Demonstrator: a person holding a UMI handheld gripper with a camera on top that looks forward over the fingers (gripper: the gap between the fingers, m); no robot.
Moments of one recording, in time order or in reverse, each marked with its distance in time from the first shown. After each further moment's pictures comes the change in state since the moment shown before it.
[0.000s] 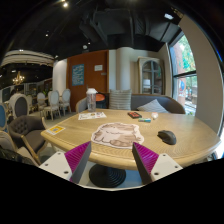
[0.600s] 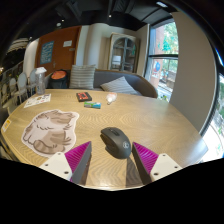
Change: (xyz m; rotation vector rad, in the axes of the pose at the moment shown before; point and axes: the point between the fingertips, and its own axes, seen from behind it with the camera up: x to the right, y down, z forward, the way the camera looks) arm 0.245 0.007 0.088 -0.284 0.331 0.000
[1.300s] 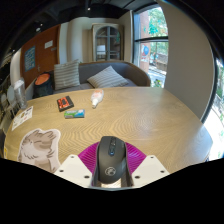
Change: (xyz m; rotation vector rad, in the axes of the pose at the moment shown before) arm 0.029 -0.035 0.085 -0.128 0.062 0.171
